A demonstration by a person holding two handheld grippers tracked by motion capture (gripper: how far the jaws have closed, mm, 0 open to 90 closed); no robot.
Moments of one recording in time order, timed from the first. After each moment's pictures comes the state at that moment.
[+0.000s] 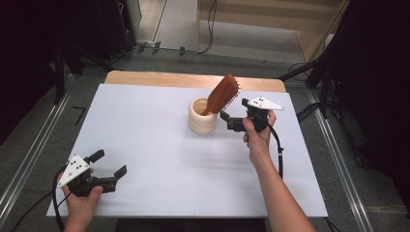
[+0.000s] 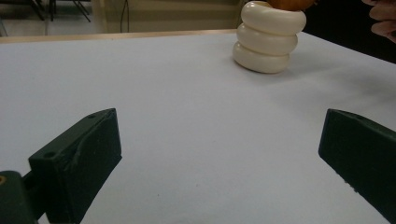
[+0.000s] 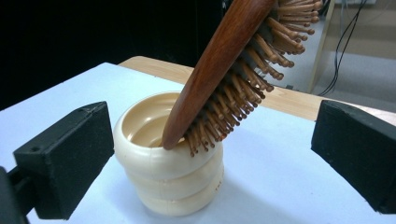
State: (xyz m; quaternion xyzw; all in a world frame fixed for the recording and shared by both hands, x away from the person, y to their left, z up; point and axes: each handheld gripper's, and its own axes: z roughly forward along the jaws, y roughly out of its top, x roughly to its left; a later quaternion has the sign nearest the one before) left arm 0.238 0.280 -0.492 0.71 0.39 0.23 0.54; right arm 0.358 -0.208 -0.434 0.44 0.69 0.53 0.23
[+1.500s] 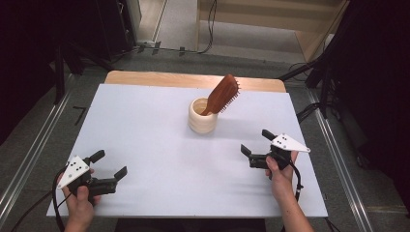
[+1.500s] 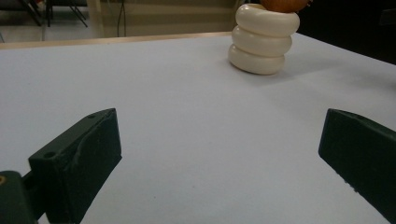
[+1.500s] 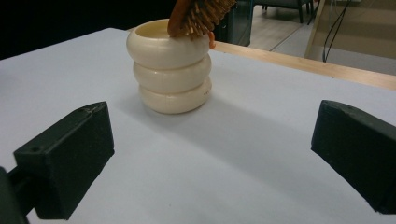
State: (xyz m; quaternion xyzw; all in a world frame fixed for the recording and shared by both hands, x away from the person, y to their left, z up) left arm 0.236 0.280 -0.492 0.71 0.38 0.23 0.54; right arm 0.266 -0.263 -0.480 0.42 0.70 0.52 0.25
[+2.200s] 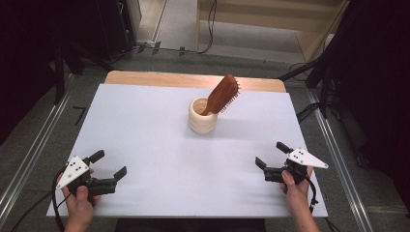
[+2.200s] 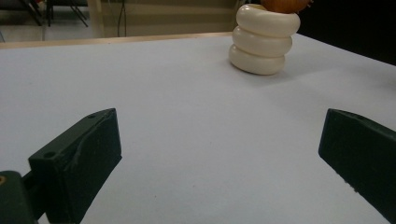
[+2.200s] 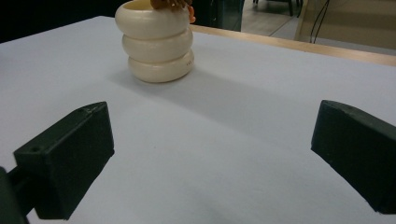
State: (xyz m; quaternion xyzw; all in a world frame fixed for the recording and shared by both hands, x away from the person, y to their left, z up) left arm 0.236 0.281 -0.492 0.71 0.38 0.23 0.54; right arm 0.229 -0.300 -0.494 0.44 0.69 0.51 0.26
